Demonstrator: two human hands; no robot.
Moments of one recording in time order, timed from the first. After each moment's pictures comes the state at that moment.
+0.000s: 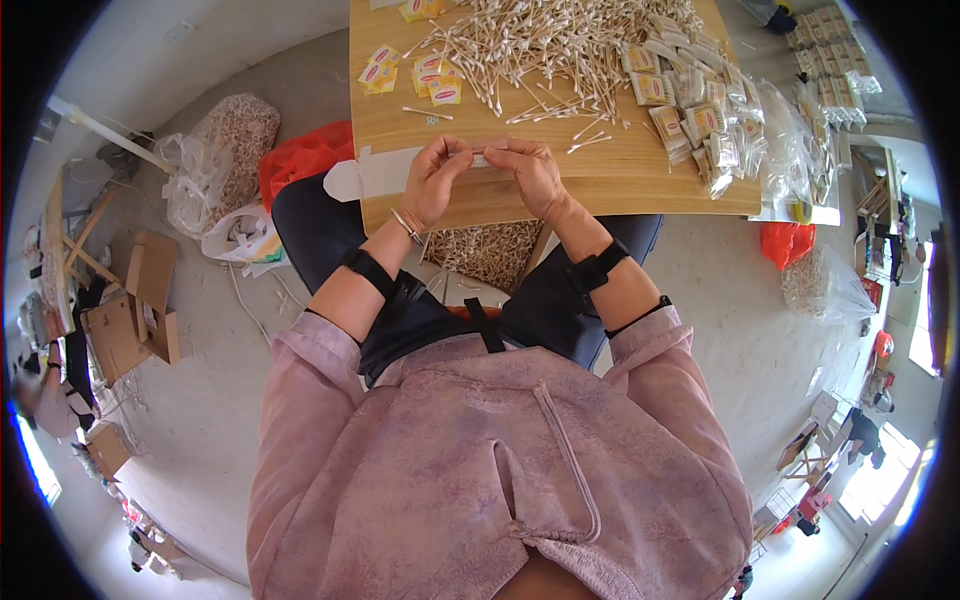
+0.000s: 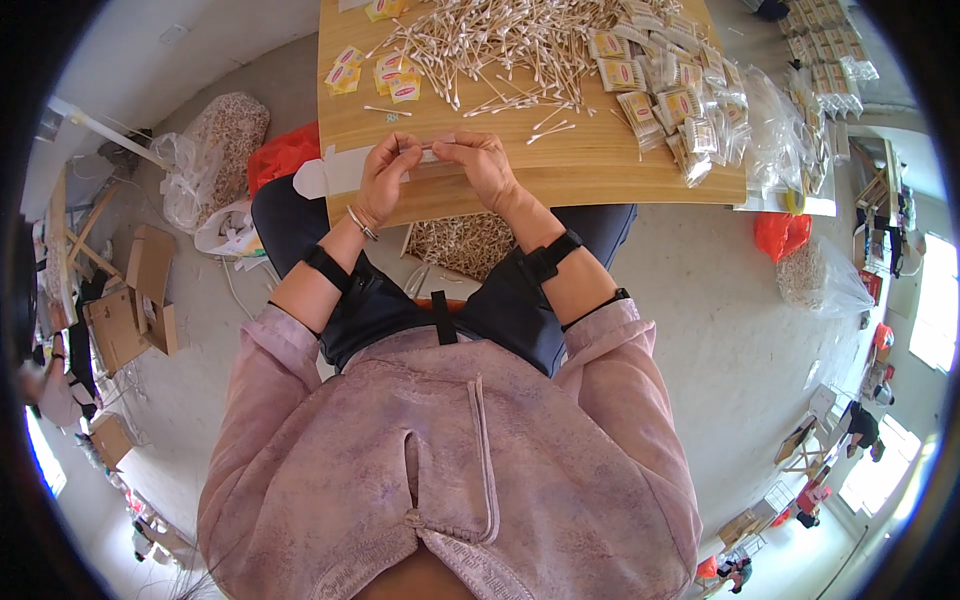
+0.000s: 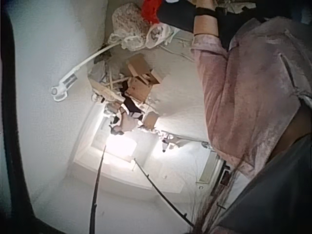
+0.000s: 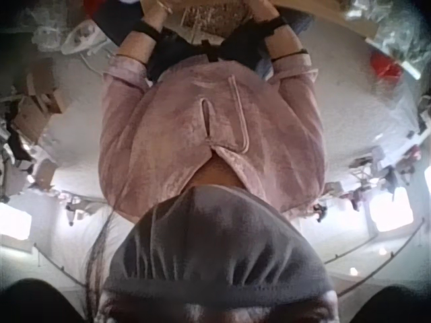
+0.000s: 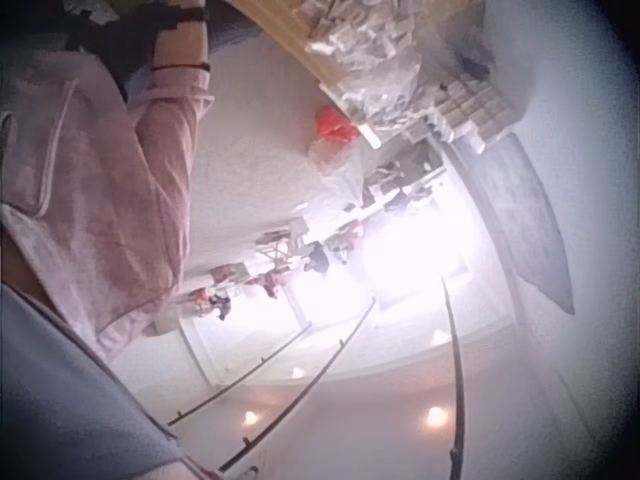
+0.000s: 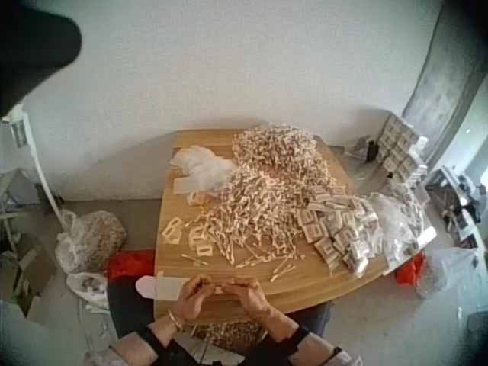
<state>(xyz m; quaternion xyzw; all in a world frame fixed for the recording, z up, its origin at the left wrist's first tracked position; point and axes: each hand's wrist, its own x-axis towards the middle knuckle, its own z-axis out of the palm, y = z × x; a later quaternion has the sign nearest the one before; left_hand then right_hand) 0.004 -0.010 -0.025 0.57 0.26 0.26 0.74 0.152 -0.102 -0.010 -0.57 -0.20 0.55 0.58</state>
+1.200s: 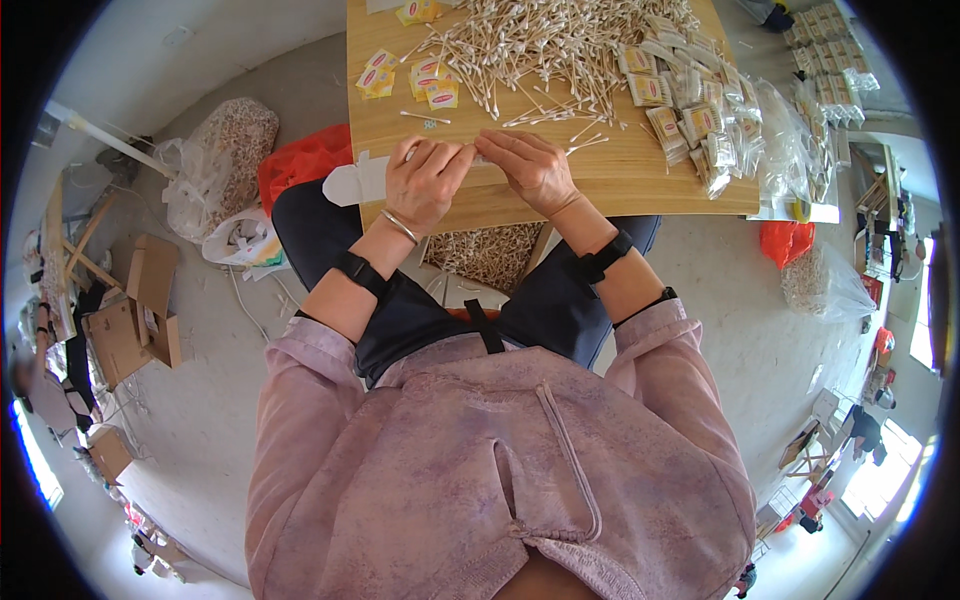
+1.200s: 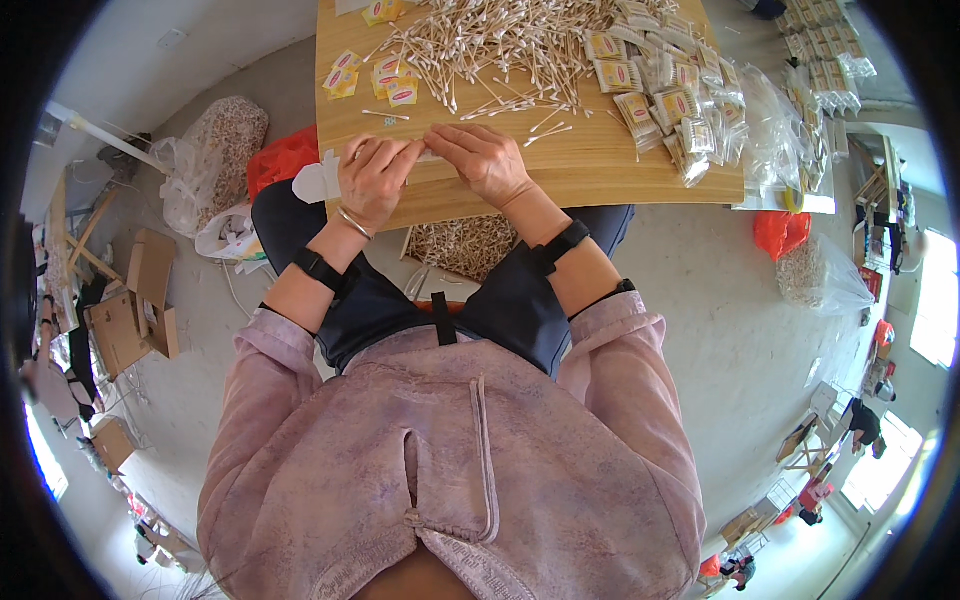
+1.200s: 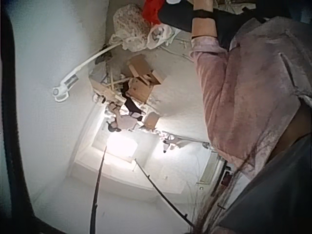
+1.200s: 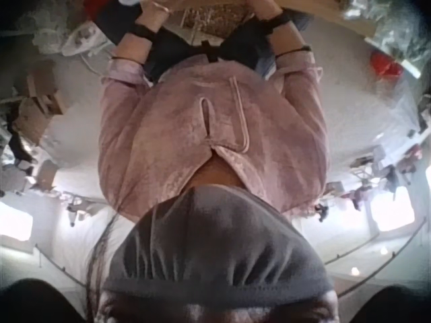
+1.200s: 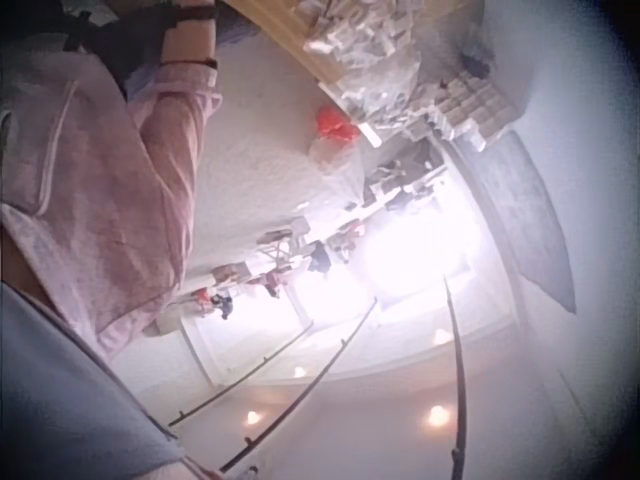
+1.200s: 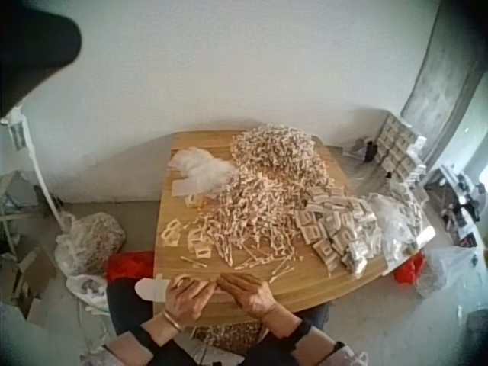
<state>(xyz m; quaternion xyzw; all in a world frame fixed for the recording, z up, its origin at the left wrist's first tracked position) -0.002 -0.004 0.015 0.94 0.14 0.32 -0.02 0.170 -0.104 0.000 -0.60 -0.72 -0.06 0.34</state>
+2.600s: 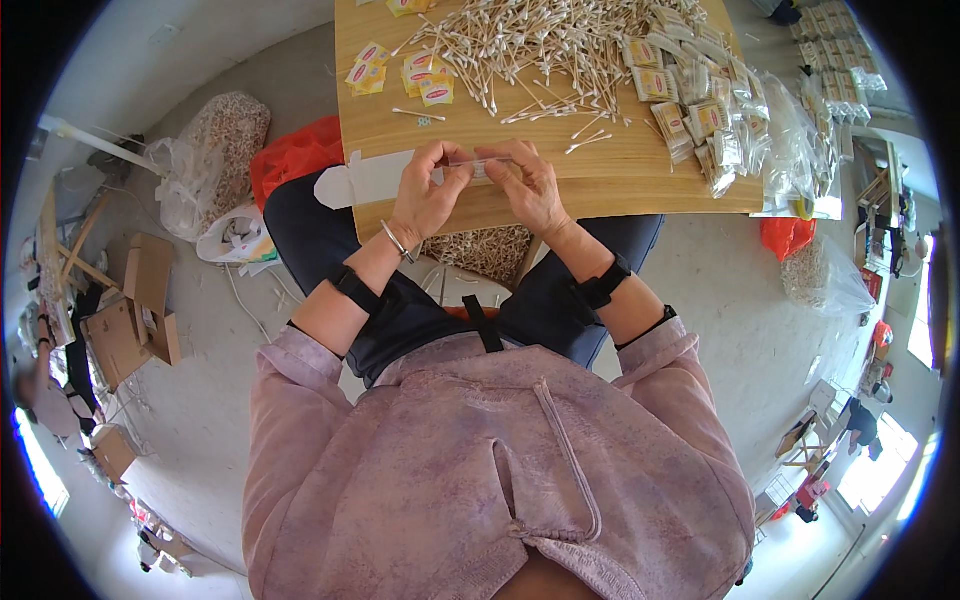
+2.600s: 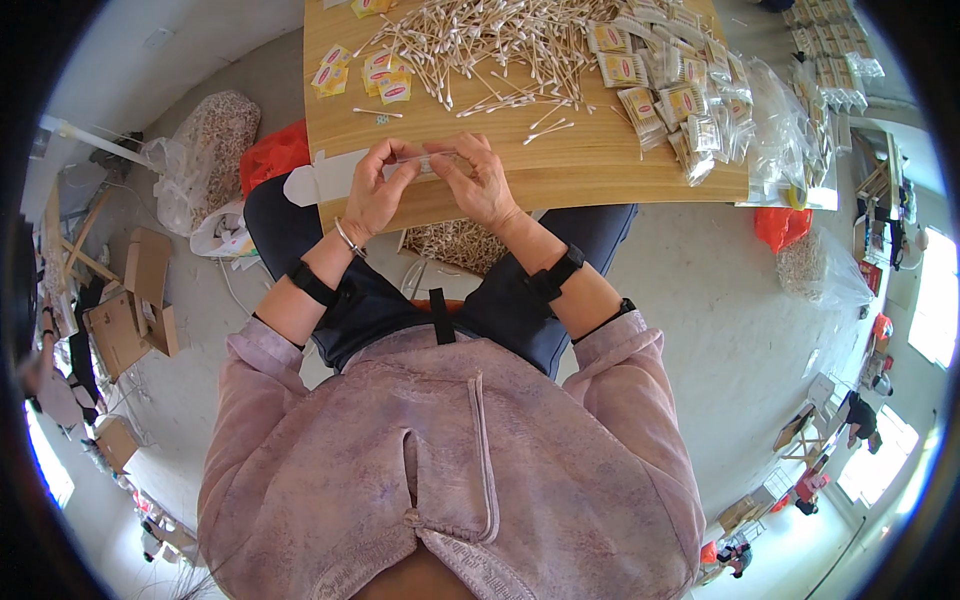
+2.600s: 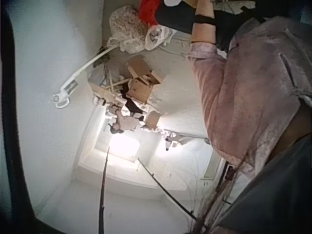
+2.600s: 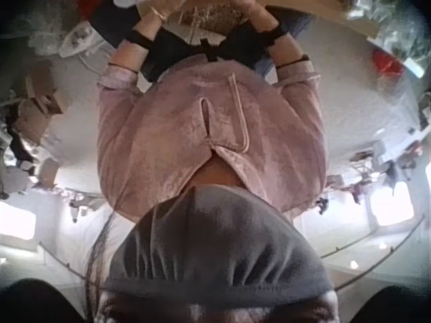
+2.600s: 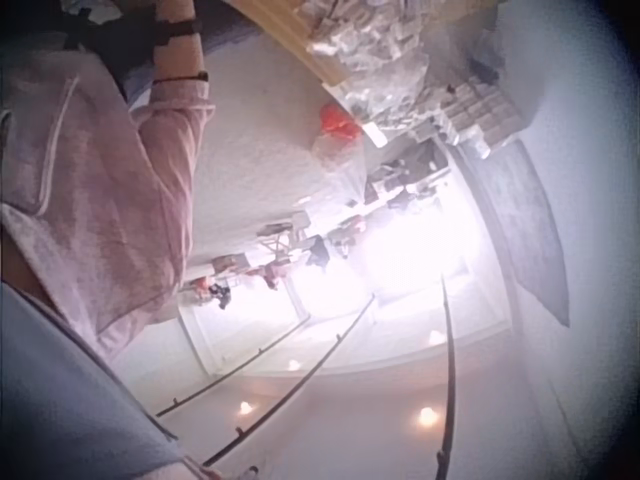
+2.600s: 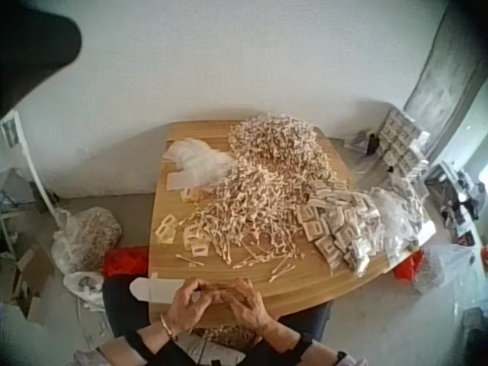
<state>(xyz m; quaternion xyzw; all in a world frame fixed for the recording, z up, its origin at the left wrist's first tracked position) 0.002 -0.013 -0.009 0.69 0.31 0.23 0.61 0.142 -0.117 -0.003 -0.65 -0.40 0.33 0.56</state>
